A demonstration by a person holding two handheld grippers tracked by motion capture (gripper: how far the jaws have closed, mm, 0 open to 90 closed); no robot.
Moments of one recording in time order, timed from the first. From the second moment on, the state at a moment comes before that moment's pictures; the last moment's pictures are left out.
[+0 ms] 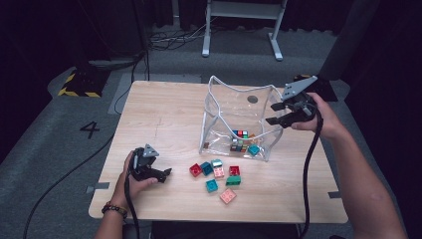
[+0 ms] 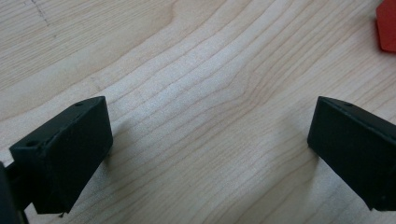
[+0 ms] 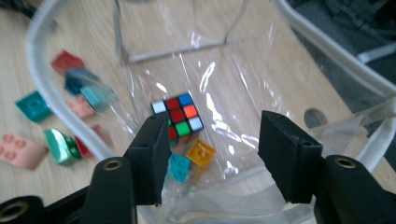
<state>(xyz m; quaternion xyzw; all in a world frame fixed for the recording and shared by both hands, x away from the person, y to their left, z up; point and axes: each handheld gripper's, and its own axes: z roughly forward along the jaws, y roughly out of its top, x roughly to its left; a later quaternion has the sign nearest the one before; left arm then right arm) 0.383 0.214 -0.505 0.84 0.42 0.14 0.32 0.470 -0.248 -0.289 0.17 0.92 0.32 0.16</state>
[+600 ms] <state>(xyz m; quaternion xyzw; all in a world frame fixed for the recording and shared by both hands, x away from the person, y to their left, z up) 0.383 0.214 -0.505 0.84 0.42 0.14 0.32 0.406 -0.272 -0.304 0.15 0.86 0.44 0.20</state>
